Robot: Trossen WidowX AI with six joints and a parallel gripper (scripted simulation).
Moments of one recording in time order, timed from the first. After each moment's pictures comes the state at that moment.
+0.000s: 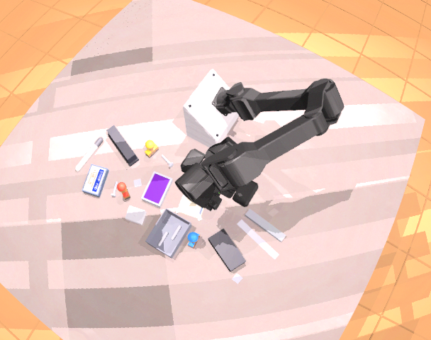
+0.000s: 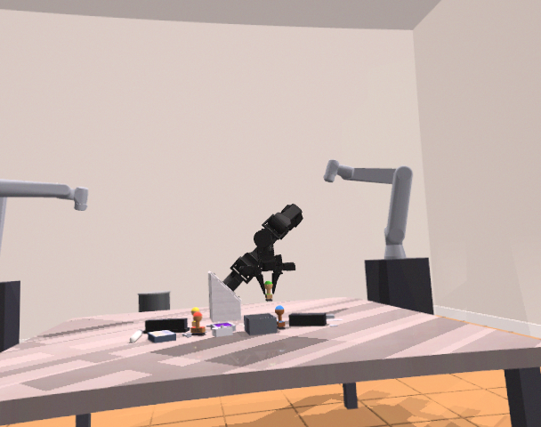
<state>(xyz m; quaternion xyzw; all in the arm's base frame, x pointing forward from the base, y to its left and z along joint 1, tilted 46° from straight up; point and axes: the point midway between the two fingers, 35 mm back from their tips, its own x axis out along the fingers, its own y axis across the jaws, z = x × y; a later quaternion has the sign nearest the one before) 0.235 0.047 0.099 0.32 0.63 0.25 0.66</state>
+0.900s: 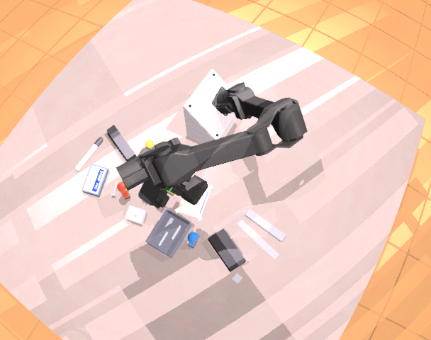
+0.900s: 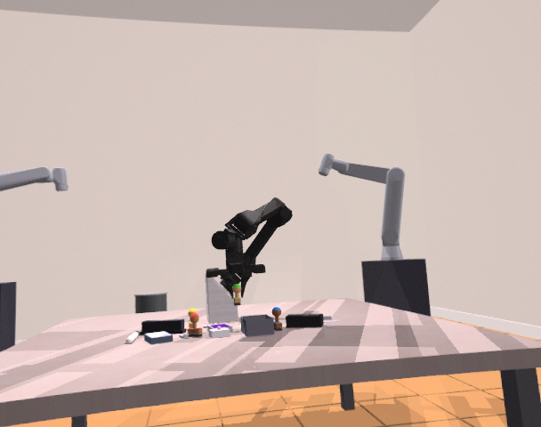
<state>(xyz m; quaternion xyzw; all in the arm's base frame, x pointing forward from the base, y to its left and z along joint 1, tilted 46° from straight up) 0.286 -0.035 0.027 0.32 0.63 0.24 0.67</state>
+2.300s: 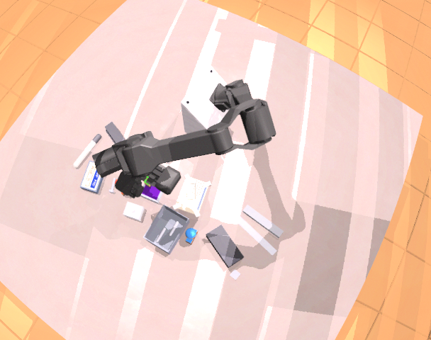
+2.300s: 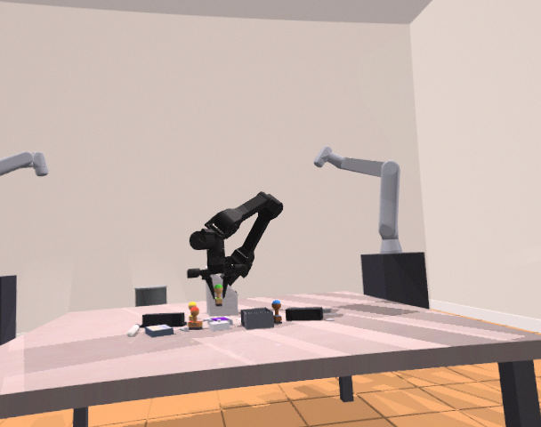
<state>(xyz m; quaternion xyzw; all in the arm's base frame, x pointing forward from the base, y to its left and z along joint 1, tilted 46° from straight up) 0.298 -0.068 -0.027 0.31 0.63 0.25 0.67</state>
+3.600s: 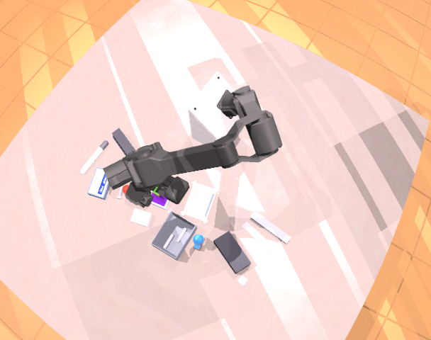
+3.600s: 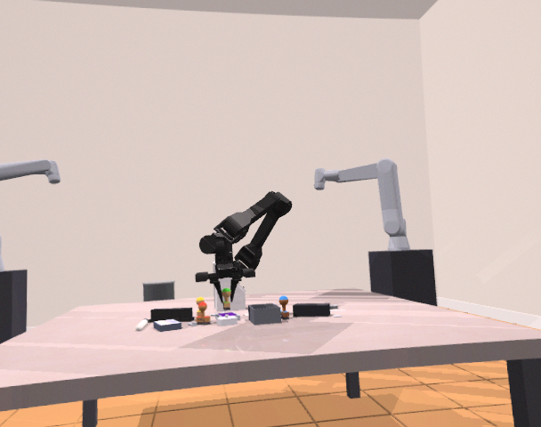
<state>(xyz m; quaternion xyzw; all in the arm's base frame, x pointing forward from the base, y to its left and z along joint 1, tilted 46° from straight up) 0.301 -0.049 -0.046 0.31 0.62 0.25 0.67</state>
